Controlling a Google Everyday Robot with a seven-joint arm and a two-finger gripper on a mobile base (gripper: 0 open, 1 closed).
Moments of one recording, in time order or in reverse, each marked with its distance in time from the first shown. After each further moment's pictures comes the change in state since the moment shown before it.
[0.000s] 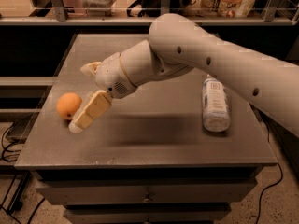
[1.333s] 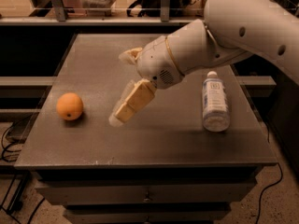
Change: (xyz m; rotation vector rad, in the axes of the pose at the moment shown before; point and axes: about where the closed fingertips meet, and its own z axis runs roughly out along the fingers) arm 0.009 0.020 -0.104 0.106 0.101 0.022
